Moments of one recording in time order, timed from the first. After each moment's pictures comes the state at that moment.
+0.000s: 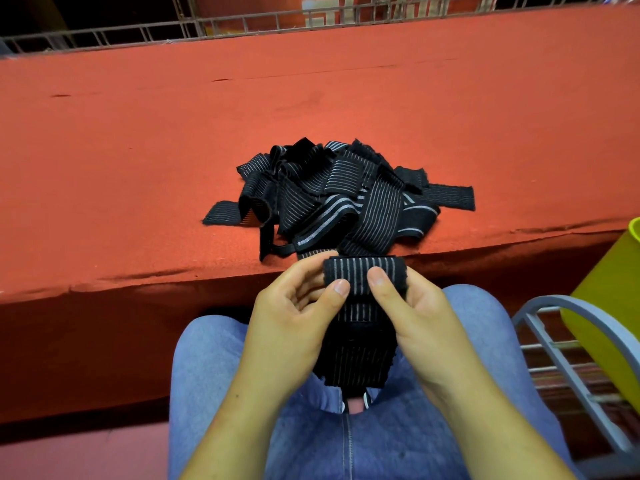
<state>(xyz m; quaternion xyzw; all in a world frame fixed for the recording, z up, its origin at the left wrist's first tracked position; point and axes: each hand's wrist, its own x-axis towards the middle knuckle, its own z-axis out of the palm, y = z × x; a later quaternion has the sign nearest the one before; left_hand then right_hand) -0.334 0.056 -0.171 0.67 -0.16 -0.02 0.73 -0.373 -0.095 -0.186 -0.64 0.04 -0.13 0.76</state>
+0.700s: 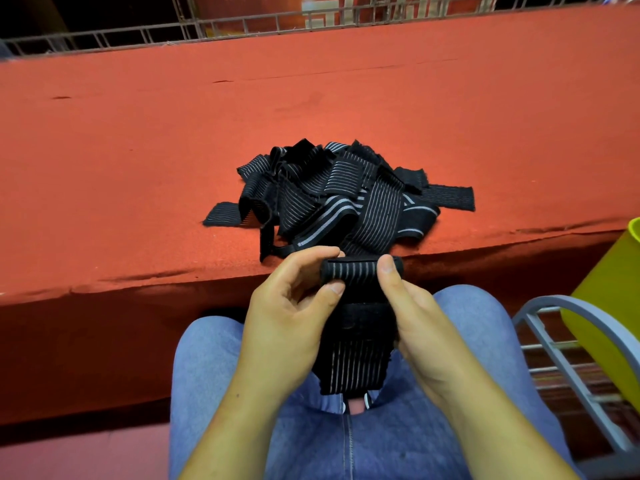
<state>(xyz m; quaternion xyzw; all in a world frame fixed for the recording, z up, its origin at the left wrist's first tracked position) -0.334 0.059 -0.166 0.67 -0.19 0.01 0.72 -0.373 -0.094 -0.180 -0.62 0.09 -0.02 0.78</state>
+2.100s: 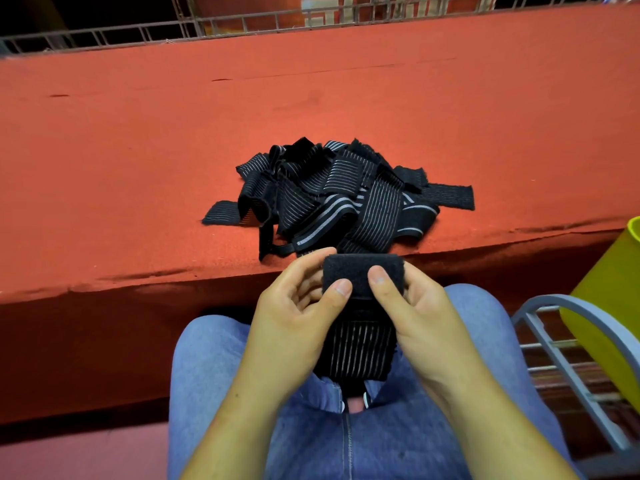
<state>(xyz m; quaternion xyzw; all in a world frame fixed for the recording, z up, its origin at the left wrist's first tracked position) -0.337 0.056 -0.166 0.68 -0.15 -0.03 0.72 -0.372 -0.098 -0.188 -0.63 0.04 -0.13 0.76</state>
